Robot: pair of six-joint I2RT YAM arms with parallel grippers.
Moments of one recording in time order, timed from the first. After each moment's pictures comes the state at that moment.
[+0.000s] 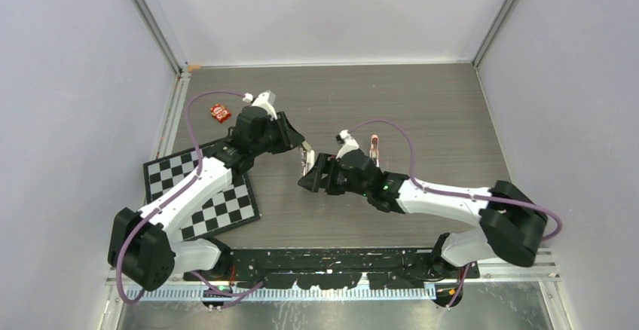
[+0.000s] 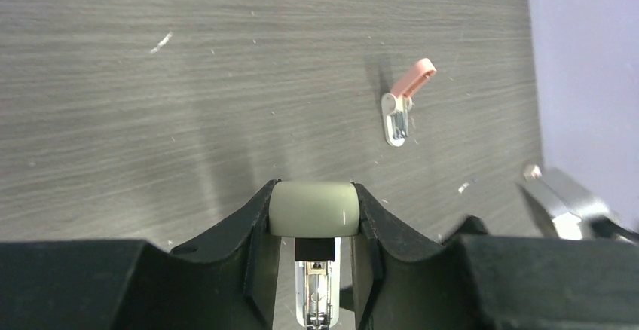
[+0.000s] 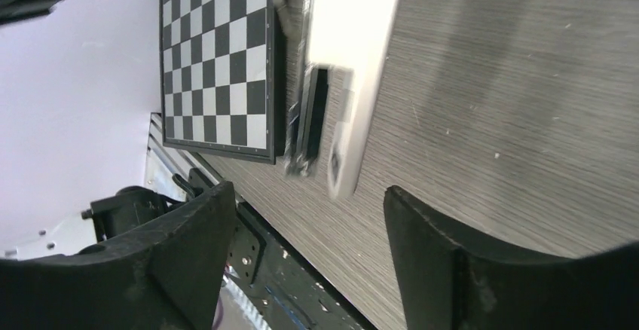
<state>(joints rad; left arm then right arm) -0.49 1.21 0.88 -0.18 0.13 -0.67 0.97 1.42 0.74 0.20 -0.01 0.96</state>
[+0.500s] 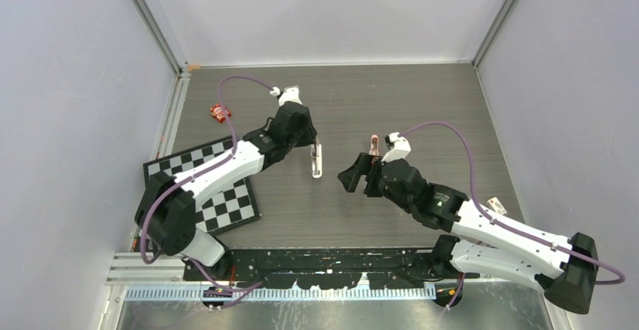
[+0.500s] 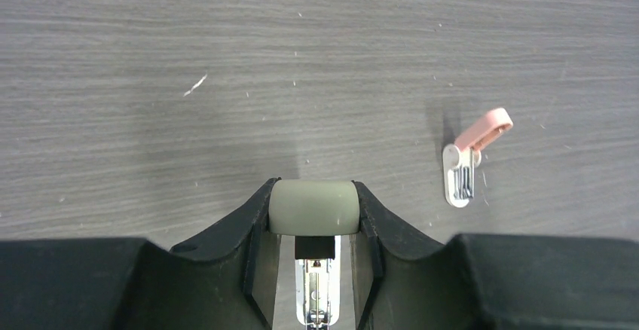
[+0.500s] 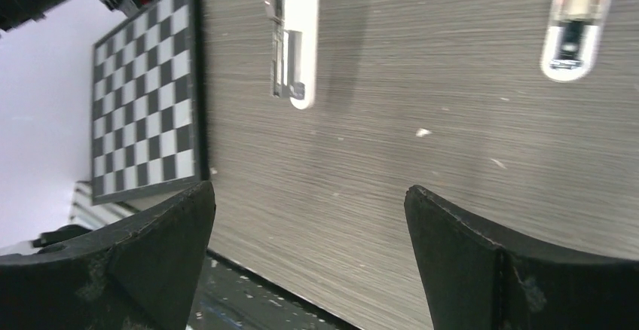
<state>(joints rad) -0.67 1.46 1.06 -0.20 -0.26 -0.62 0.97 0.88 0.66 -0.26 0.32 0.86</state>
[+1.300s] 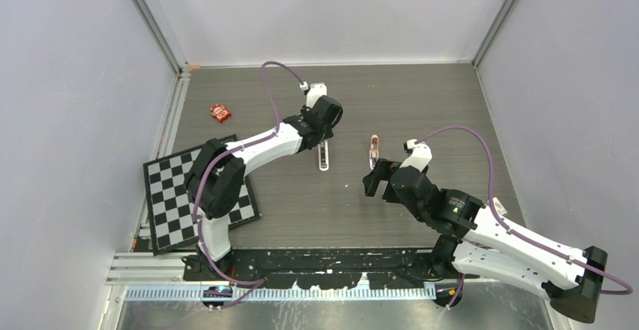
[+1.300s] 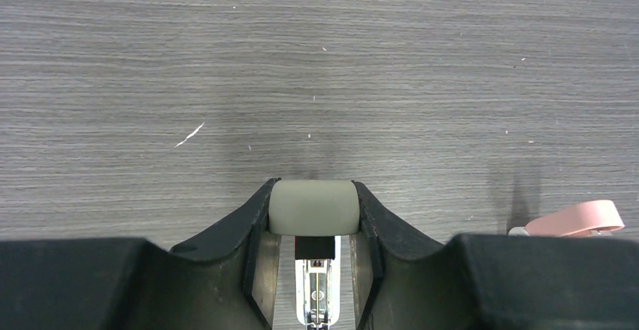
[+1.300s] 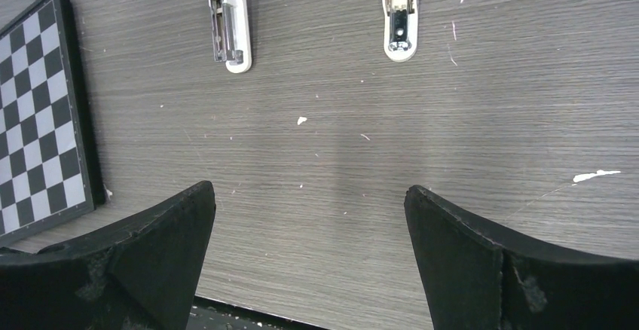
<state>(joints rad) -0.75 1.88 1.39 -0.28 -0.50 -0.60 0.97 0.75 0.67 -0.59 0.53 0.86</state>
